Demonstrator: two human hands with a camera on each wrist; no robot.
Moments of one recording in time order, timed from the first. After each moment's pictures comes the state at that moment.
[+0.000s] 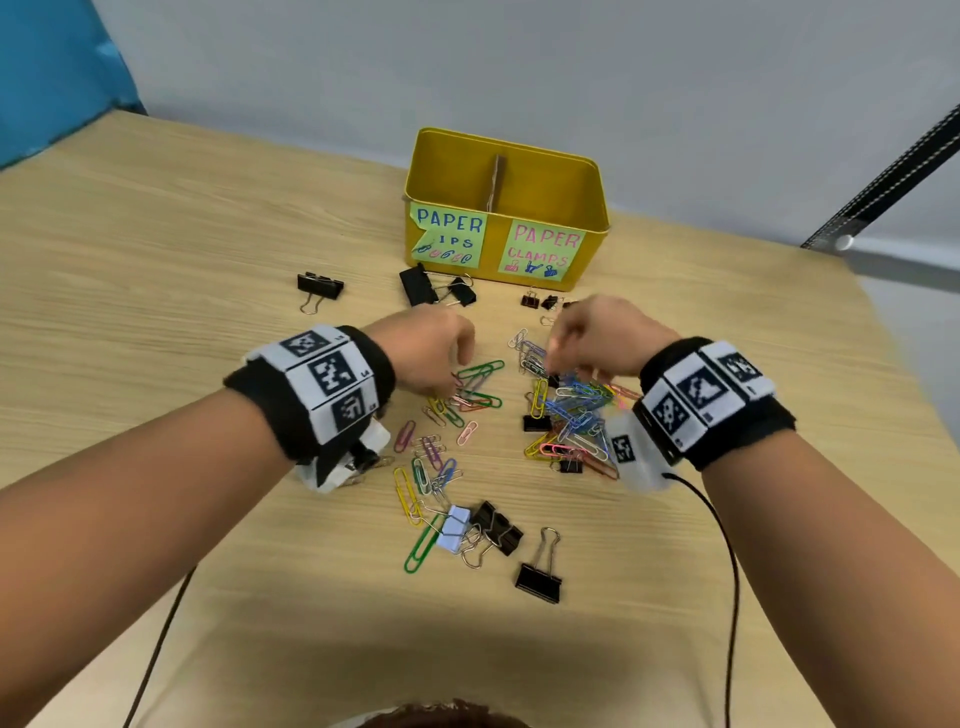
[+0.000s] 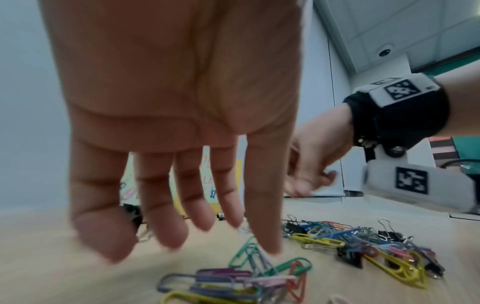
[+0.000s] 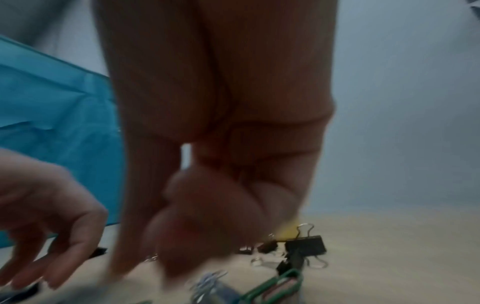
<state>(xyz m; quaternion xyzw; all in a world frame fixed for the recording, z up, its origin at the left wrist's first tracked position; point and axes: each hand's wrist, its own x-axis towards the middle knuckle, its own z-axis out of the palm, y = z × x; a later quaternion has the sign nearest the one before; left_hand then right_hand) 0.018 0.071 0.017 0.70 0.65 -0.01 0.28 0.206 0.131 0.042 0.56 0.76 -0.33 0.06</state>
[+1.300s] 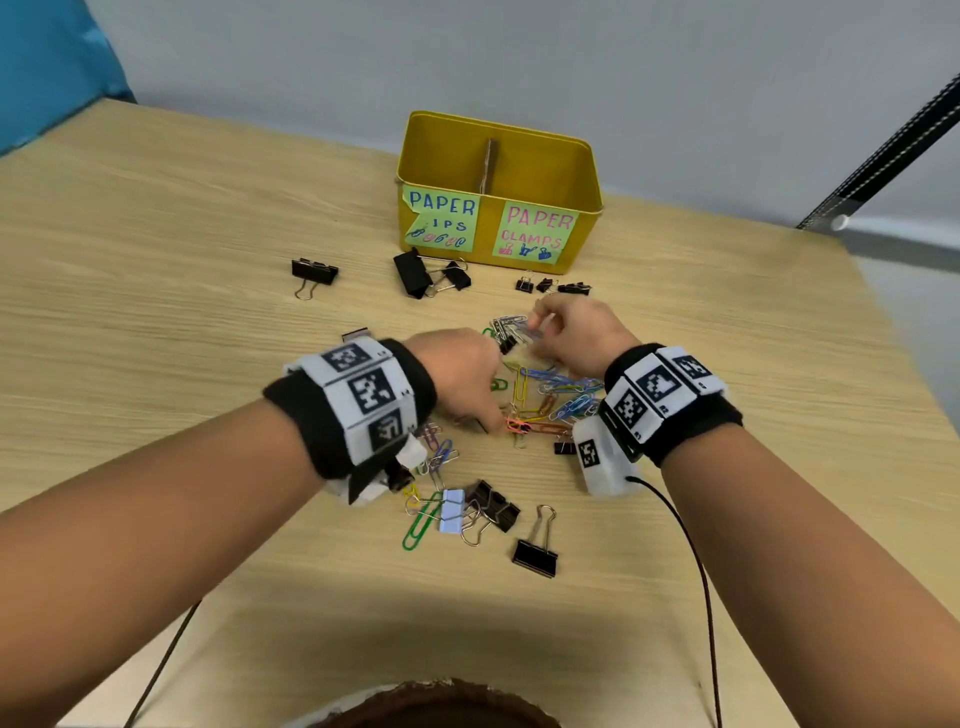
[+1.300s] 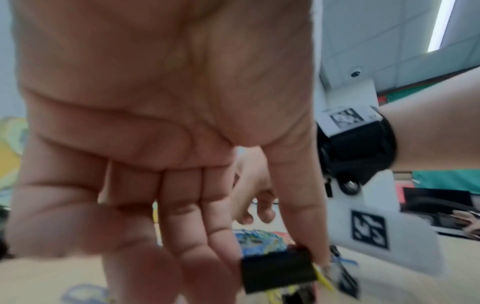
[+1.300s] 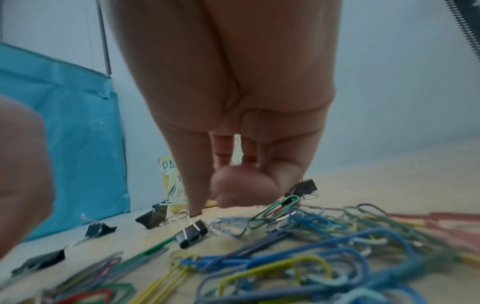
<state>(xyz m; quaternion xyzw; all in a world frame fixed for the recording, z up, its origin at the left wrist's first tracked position) 0.061 0.053 0.026 0.75 0.60 -0.11 0.26 0.198 0.124 0.008 0.58 0.74 -0.32 -0.04</state>
